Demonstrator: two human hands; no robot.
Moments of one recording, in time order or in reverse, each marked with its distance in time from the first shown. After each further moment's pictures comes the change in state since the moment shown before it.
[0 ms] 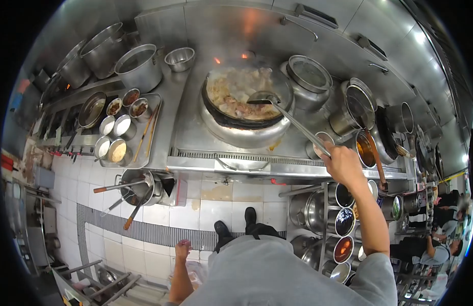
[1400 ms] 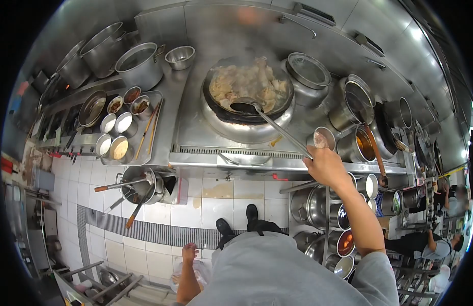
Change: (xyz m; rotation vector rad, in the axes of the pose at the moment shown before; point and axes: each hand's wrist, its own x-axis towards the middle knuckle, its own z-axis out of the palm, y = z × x) left_hand -0.004 -0.039 0.006 -0.058 0.002 -0.079; right_hand -0.010 -0.049 0.020 0.145 -0.086 -0.021
